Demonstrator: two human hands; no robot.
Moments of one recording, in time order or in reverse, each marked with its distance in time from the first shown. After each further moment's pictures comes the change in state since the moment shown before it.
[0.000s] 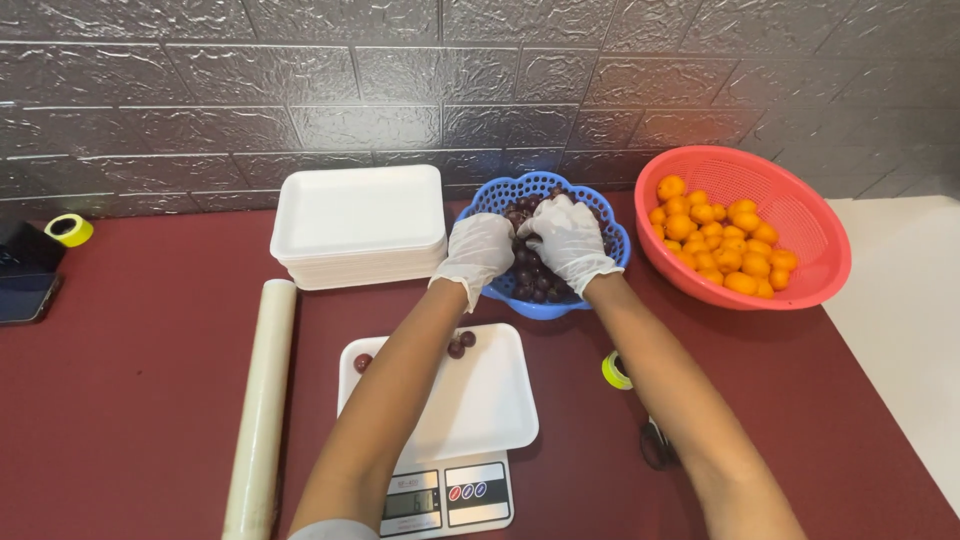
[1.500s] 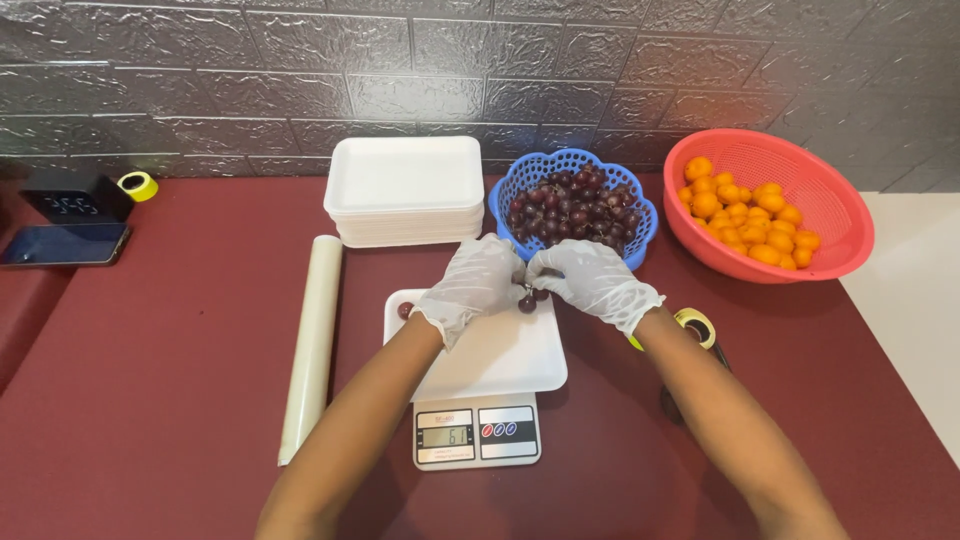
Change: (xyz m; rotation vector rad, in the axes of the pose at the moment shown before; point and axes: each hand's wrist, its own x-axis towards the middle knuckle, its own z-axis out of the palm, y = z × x) left_hand -0.166 0.011 -0.056 0.045 0.016 0.243; right_hand -0.088 -0.072 -0.129 0.487 -0.387 0.004
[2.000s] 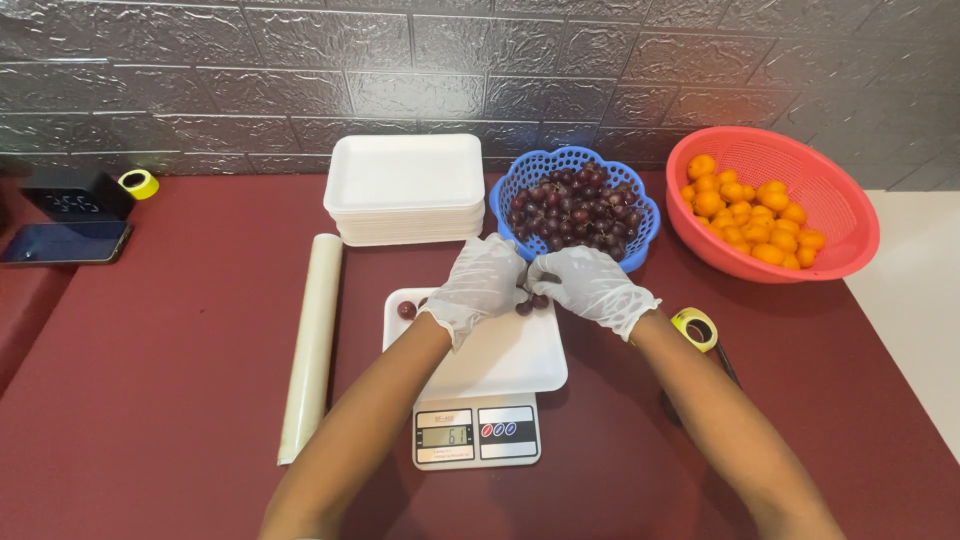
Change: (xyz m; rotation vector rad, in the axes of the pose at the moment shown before) left_hand 0.018 -0.013 0.035 0.121 0.021 0.012; right_hand 0.004 0.004 0.010 0.000 -0.082 0.056
